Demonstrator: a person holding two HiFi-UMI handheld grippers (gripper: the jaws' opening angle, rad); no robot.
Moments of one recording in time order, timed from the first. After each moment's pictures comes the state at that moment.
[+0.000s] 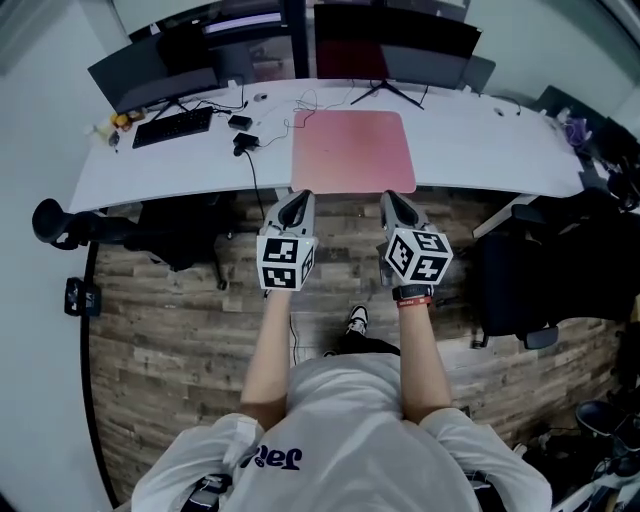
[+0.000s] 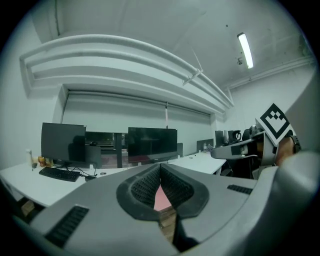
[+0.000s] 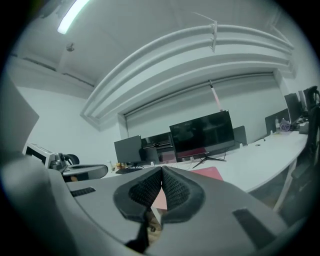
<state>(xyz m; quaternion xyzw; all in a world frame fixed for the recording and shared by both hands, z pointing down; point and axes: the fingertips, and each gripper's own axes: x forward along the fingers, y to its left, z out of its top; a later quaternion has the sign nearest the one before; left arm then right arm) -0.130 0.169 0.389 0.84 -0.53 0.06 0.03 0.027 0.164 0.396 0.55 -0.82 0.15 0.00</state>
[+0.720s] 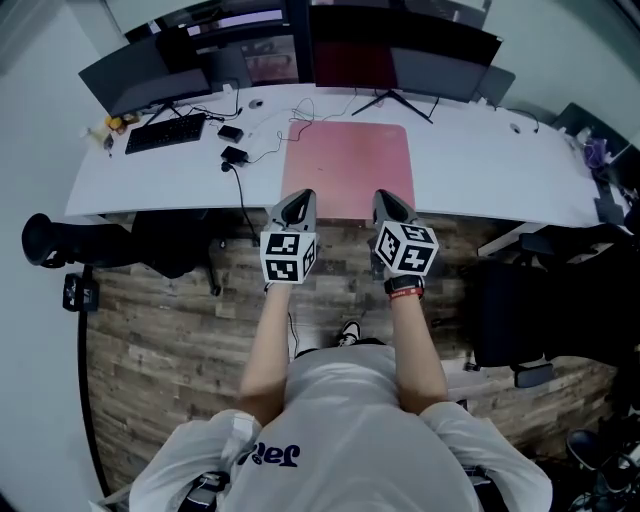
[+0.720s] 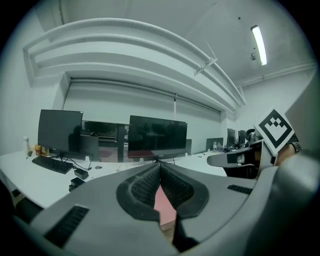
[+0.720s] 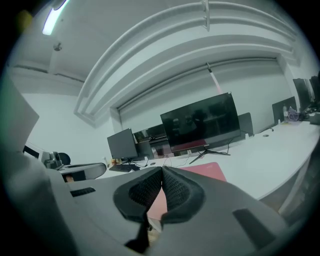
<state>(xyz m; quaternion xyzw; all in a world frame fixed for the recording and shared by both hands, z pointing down) -0.078 0.021 0.436 0.82 -0.56 0.07 0.06 0.066 0.002 0.454 0.53 -0.82 0.19 0.02</state>
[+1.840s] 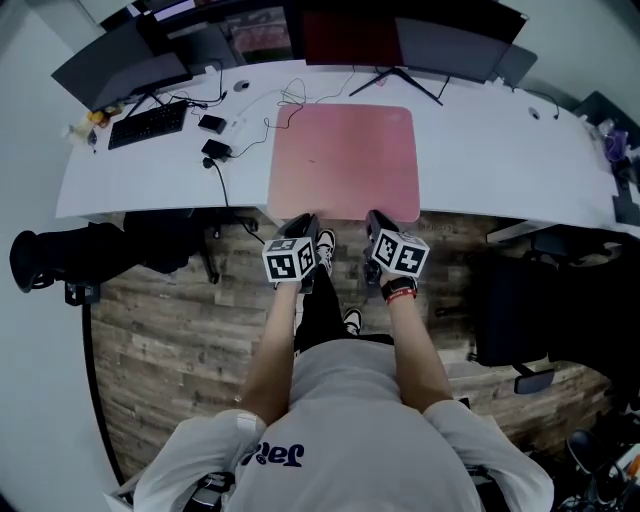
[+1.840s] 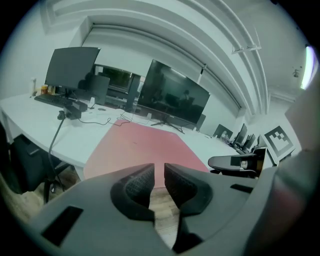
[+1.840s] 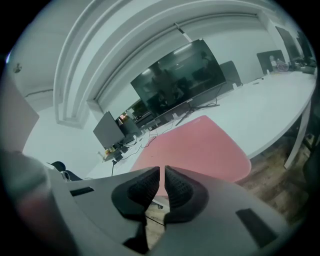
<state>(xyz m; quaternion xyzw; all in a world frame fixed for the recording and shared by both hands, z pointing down) -0.064 -0.045 0.640 0.77 -0.55 0.12 0.30 0.086 -0.065 0.642 0.51 -0.77 0.37 0.06</state>
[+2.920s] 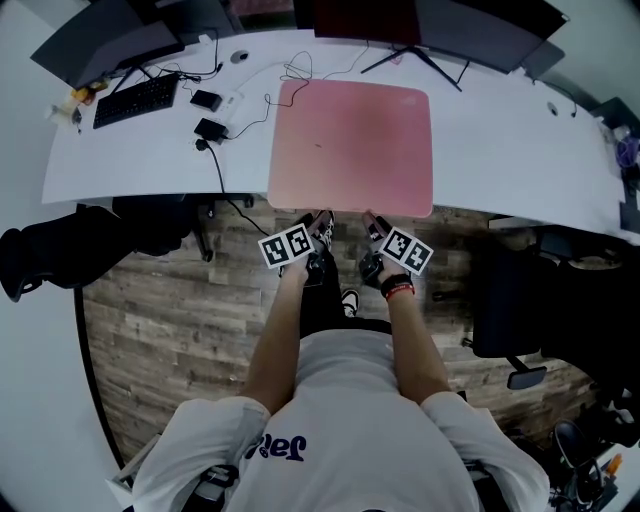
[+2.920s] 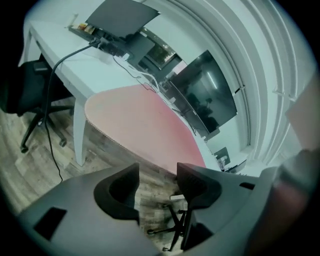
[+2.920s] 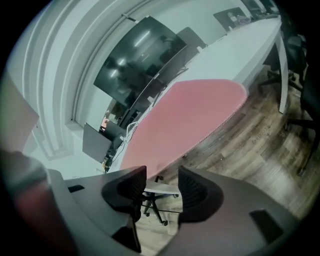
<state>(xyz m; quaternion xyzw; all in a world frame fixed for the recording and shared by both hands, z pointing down) -0.080 -0.072 0.744 0.69 -0.52 0.01 0.51 0.070 -0.081 0.752 0.50 -0.68 0.54 0.00</state>
